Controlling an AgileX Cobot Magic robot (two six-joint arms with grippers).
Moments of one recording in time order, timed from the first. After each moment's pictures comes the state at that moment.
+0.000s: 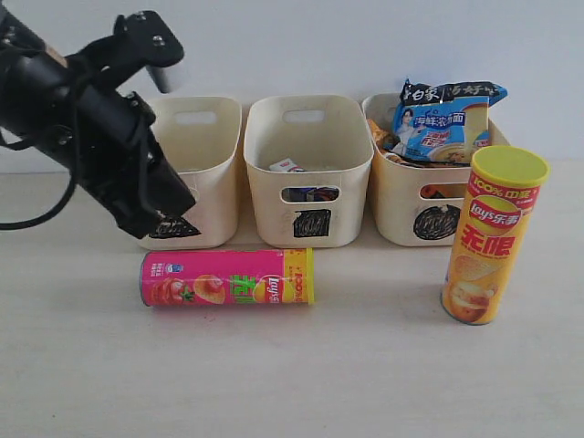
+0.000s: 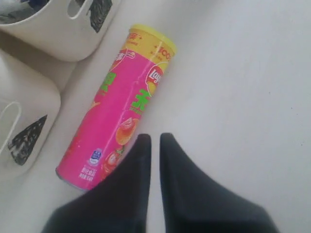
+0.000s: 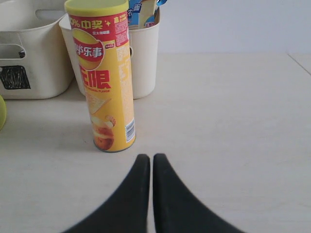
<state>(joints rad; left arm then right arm) -0.44 1.54 -1.27 -0.32 0.90 0.86 0.05 0.00 0.00 0.02 0.33 -0.01</state>
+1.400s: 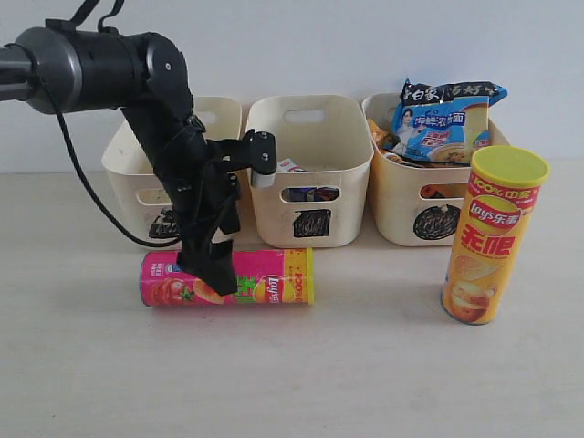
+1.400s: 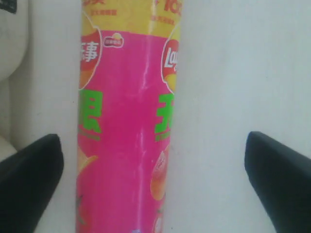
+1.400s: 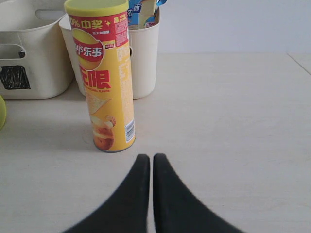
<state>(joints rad) -0.44 2.14 -1.74 -0.24 1.14 1.16 0.05 0.00 0.00 0.02 0.33 -0.01</state>
